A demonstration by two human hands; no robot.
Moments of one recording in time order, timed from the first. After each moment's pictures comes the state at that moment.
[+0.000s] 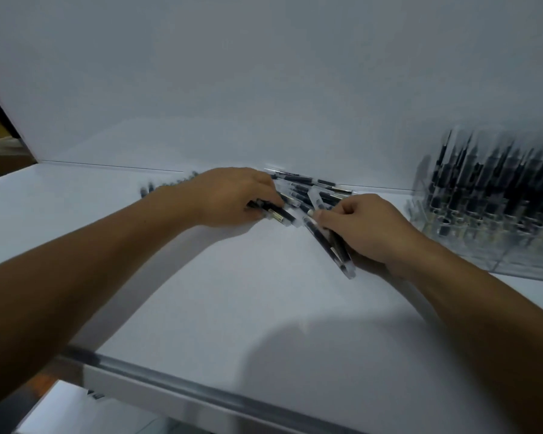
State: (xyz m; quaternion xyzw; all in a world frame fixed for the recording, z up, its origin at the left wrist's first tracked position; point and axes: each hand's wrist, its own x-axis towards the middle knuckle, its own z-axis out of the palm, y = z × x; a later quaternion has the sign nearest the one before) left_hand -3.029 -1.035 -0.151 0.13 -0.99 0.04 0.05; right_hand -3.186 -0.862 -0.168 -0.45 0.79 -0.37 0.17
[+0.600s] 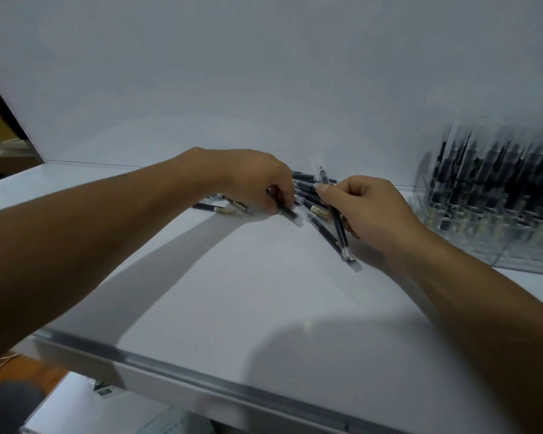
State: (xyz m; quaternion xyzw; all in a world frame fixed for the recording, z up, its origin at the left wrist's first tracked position) left_hand -3.061 -1.030 -0.121 0.16 -0.98 -0.01 -0.07; right_hand -3.187 -0.866 -0.173 -0.42 0.71 -0.53 0.19
